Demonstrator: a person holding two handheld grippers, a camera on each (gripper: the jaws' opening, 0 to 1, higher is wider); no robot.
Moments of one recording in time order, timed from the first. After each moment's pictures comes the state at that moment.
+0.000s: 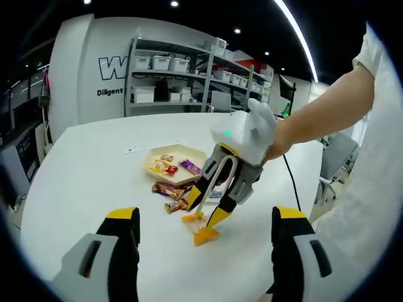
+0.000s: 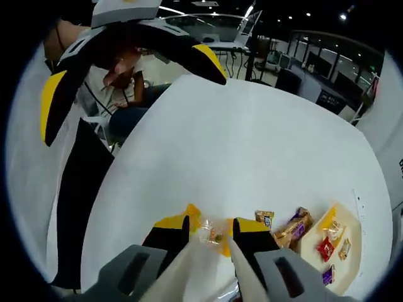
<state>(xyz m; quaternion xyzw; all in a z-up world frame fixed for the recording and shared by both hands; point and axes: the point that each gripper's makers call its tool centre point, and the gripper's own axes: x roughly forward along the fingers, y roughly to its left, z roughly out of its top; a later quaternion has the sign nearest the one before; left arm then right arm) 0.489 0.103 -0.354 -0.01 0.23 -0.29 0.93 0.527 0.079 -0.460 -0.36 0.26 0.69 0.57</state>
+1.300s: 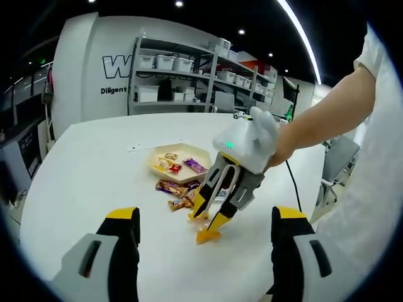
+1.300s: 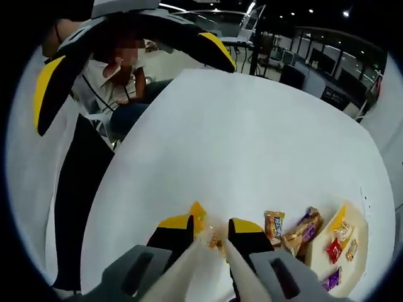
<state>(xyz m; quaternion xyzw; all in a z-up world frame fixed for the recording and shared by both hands) 0.489 0.111 -0.357 -0.02 0.24 -0.28 0.93 0.522 0.081 -0.472 -0.37 0.27 0.69 0.56</state>
